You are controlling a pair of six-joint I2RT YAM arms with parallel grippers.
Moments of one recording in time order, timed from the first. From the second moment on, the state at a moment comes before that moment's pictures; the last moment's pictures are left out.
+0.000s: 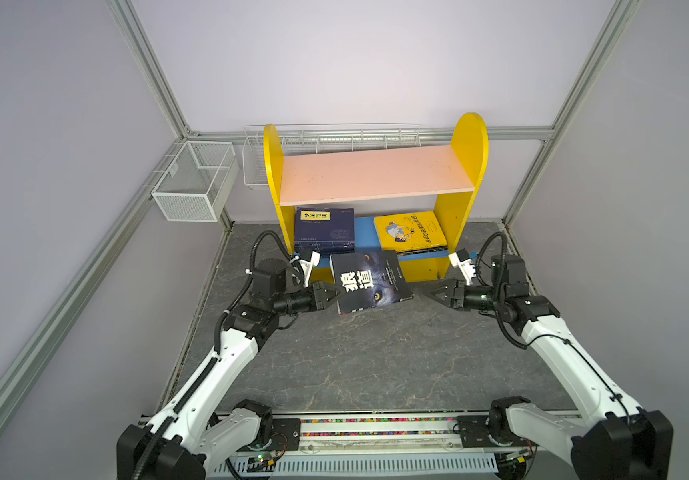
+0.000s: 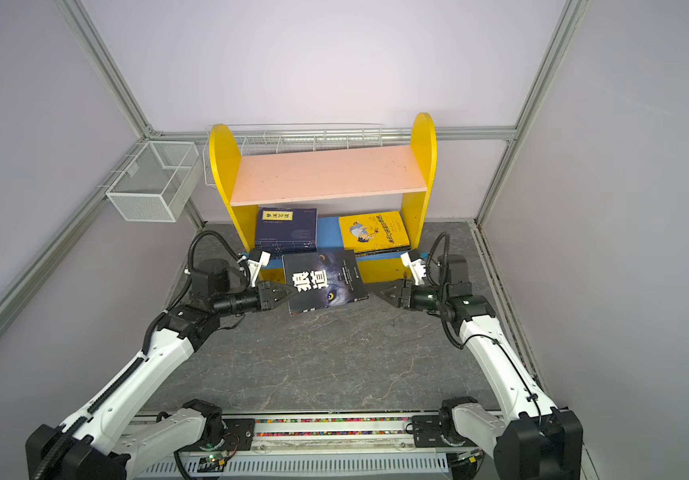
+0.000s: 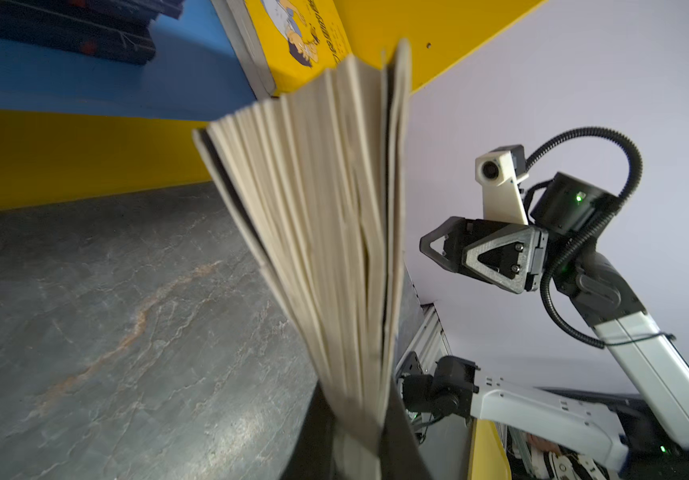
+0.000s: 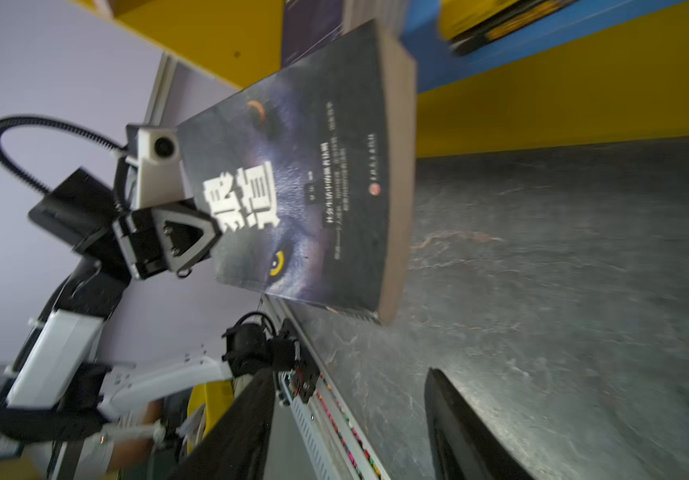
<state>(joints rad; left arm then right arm) -0.38 1.09 0.88 -0.24 0.72 -0.65 0.10 1.11 0.89 -0.50 -0.87 0.47</state>
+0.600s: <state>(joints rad) -0.52 1.69 1.39 -0.04 0.63 -0.66 -0.05 1.09 0.82 -0.64 -0.60 0.54</state>
